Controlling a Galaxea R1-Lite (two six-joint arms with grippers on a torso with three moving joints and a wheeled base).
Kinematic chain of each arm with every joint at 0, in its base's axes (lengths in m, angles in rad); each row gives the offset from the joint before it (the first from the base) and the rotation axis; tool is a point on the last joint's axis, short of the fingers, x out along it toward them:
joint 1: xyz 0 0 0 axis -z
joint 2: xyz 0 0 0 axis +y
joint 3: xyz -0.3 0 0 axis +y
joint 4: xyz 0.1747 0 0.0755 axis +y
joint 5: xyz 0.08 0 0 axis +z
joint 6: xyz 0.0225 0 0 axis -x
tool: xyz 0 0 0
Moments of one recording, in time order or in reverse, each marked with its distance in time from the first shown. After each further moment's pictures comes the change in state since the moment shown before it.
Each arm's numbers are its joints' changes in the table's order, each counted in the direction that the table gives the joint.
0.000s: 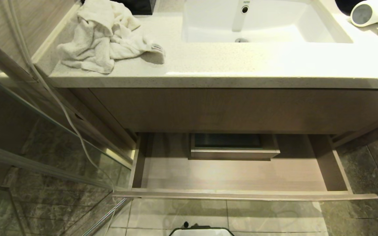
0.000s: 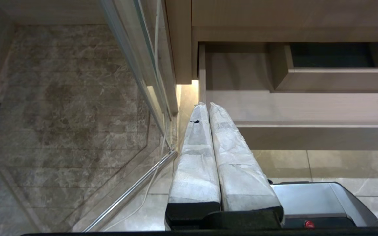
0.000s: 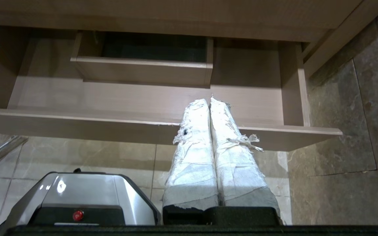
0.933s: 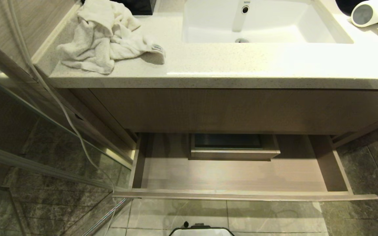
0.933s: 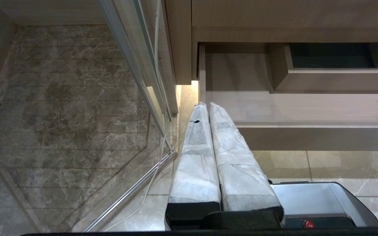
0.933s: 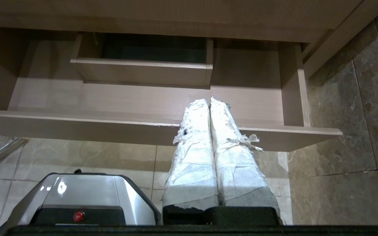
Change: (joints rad) left arm 0.000 0.000 0.000 0.000 0.000 0.000; right arm 0.000 0.000 0.000 0.000 -0.001 -0.005
